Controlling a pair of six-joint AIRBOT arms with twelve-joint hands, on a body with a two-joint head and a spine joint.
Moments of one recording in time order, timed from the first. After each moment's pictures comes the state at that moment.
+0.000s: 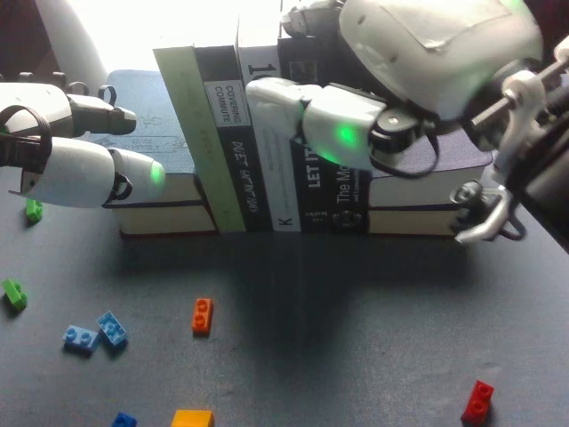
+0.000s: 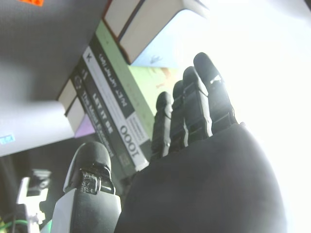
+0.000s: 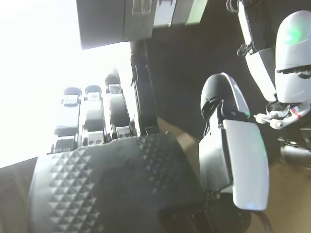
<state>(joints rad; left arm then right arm) 0.02 -0.61 0.68 0.90 0.54 -0.16 -0.09 -1.12 0.72 0.81 0.90 -1.99</state>
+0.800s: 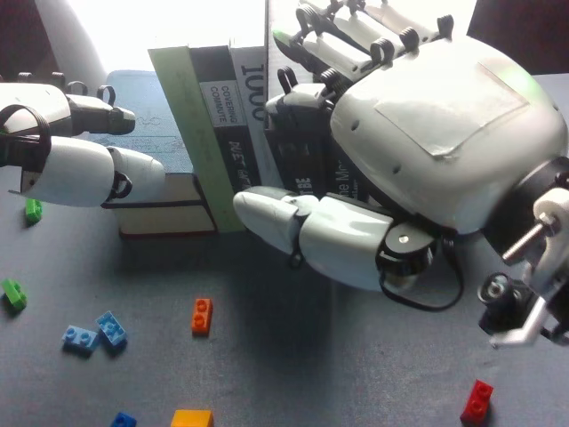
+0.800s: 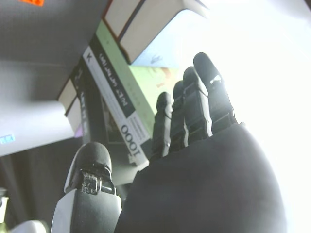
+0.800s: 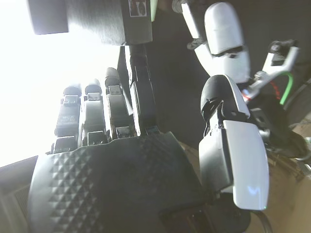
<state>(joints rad) 0.02 -0.61 0.68 0.90 0.55 -0.16 -0.13 -1.04 0.47 0.93 0.93 -2.16</state>
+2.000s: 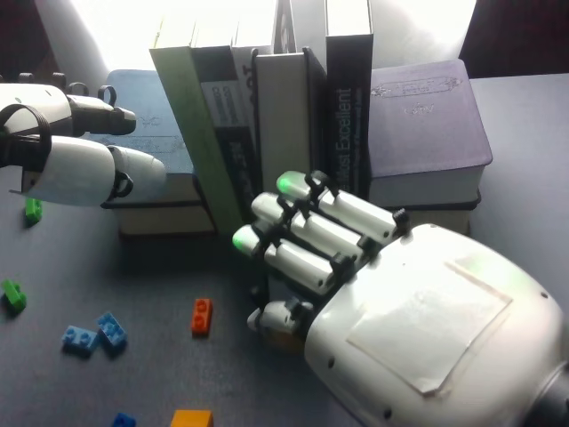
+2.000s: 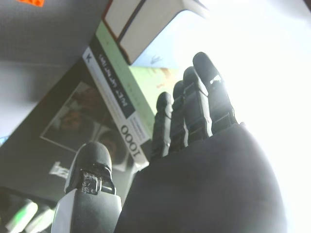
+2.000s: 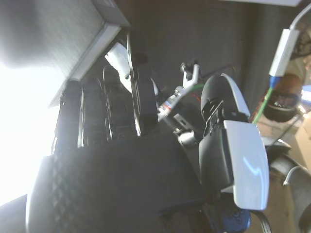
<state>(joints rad) 0.02 -0.61 0.68 0.90 0.55 -0.16 -0.24 -0.99 0.23 1.07 0.87 -2.32</state>
